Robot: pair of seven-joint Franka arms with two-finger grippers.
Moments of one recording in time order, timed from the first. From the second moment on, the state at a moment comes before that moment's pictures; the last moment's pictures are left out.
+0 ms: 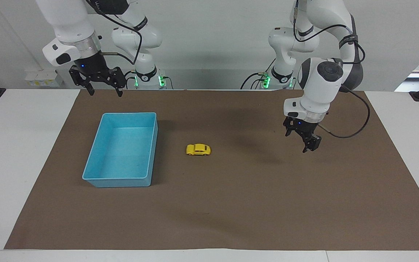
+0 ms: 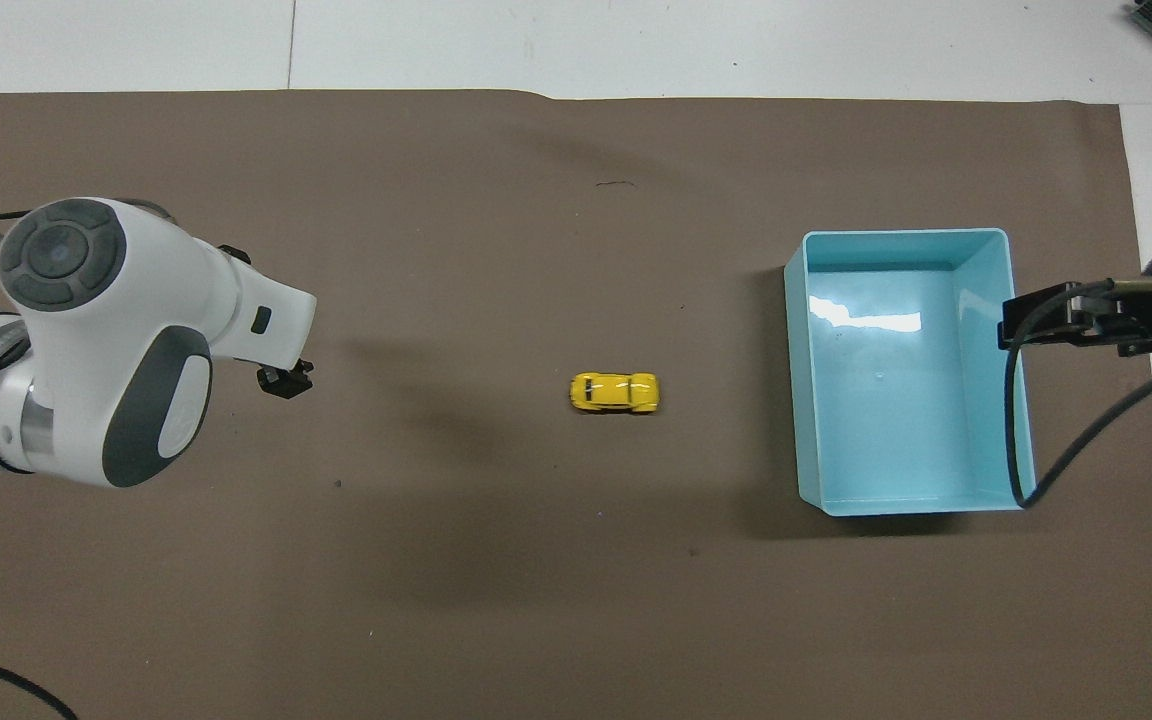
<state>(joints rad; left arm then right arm) -0.26 0.10 0.06 -1.85 0.04 2.01 0.40 0.02 -0.02 0.04 -1.56 -0.01 1.54 0.13</state>
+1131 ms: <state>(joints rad) -0.13 0.06 0.07 -1.50 0.03 1.56 0.07 0.02 -0.02 0.04 -1.56 -0.01 1.53 0.13</state>
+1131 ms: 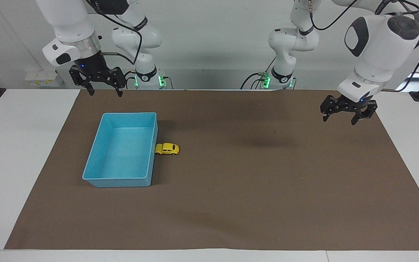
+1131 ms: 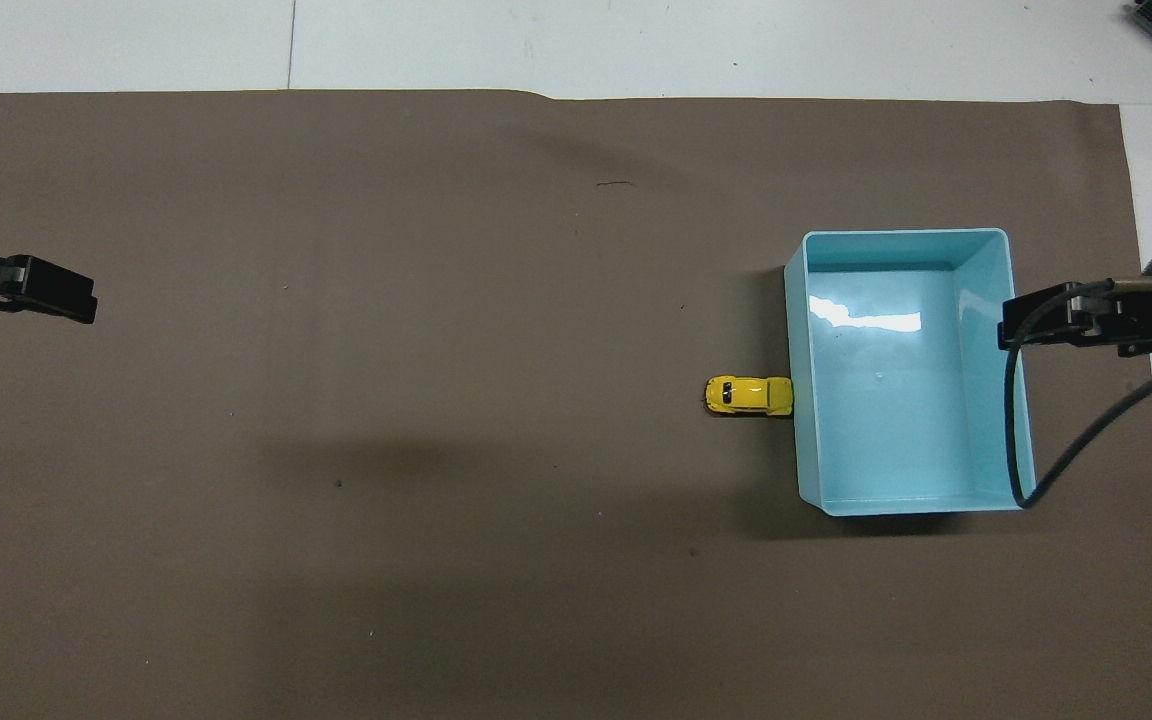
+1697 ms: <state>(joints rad) -0.11 0.02 0.07 -1.51 -0.01 1.55 0.06 0.02 -0.02 0.05 -1.56 -0.01 1.47 0.10</state>
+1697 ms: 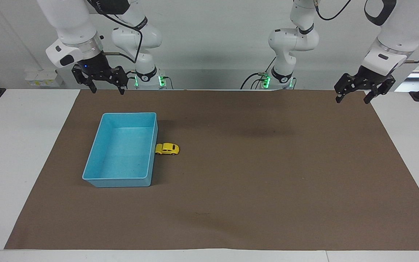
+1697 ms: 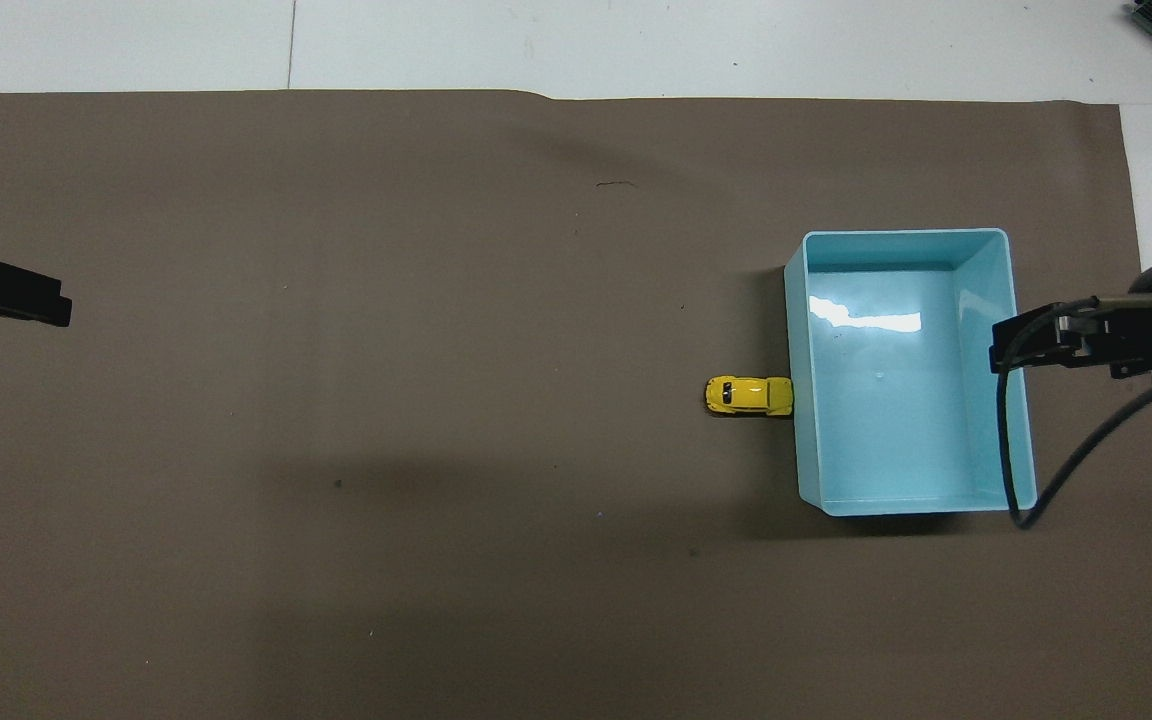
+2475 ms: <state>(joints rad) -0.11 0.02 0.07 -1.51 -0.02 1.54 0.06 0.05 -0.05 0.08 -1.59 -0.01 1.49 -0.54</state>
